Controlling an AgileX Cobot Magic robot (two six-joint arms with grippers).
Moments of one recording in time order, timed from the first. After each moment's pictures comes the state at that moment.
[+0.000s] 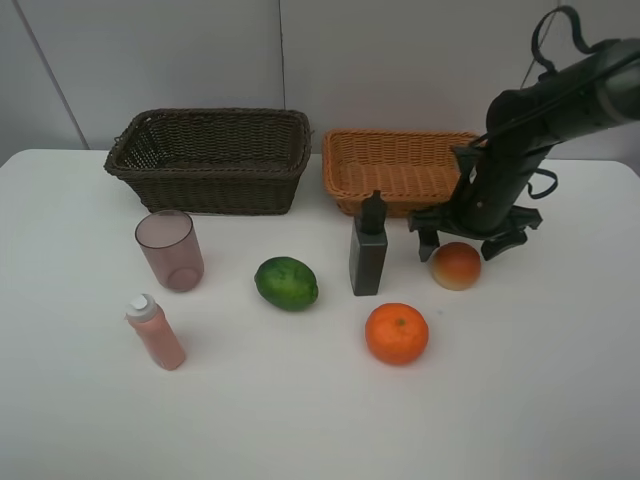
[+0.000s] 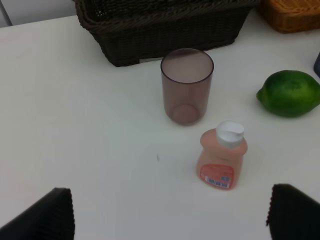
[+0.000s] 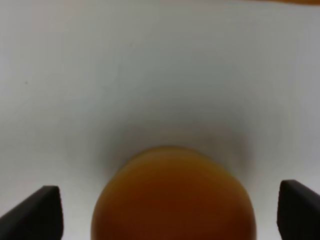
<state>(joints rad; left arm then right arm) -0.06 -0.01 -0.51 -0.10 1.07 0.12 0.30 1.97 -1.14 -0.16 0.65 0.39</state>
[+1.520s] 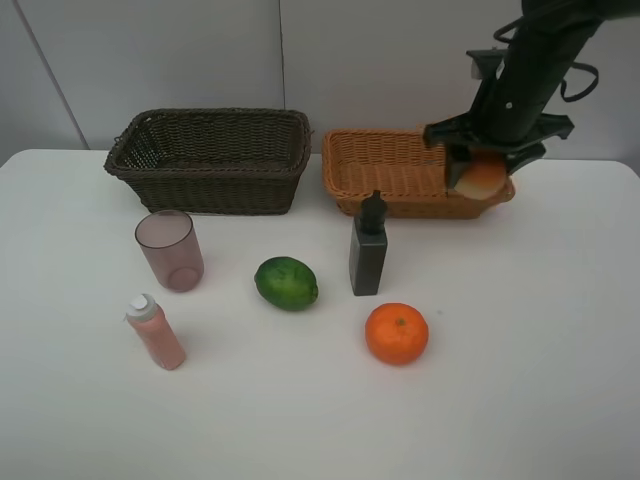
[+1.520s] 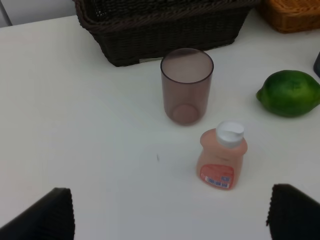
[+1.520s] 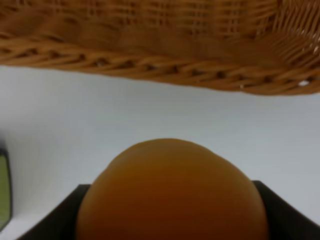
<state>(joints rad) -0.06 -0.01 -0.51 -0.10 1.07 0.12 0.28 1.87 -1.47 -0.16 1.02 0.26</state>
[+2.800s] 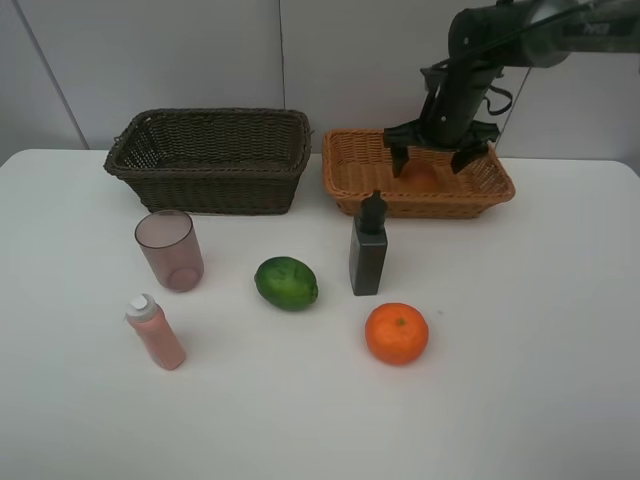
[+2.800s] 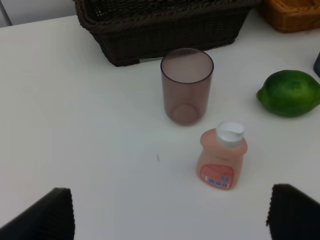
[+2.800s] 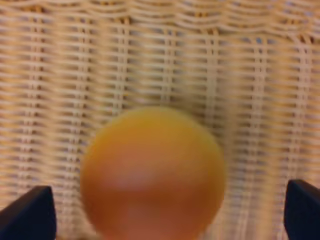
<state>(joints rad) -0.06 -0.01 -0.51 -0.10 1.07 0.12 0.28 2.27 -1.89 -0.15 0.98 0.26</state>
